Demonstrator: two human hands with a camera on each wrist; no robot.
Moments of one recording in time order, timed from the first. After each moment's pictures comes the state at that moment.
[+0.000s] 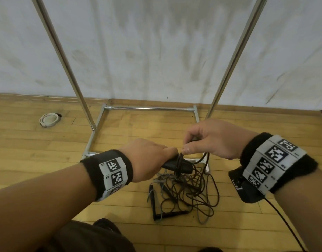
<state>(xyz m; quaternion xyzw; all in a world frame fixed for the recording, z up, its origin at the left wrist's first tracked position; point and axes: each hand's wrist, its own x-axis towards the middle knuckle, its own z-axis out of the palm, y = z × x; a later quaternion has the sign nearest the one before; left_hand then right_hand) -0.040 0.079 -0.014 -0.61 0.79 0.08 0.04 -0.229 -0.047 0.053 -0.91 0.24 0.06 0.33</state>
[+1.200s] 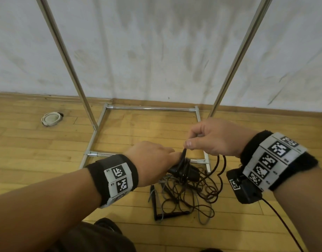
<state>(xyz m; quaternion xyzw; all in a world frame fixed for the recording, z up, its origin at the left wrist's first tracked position) -0.051 0.087 -0.004 -0.59 0.80 0.09 0.06 -0.225 -0.051 0.049 -0.88 0.27 0.06 0.39</state>
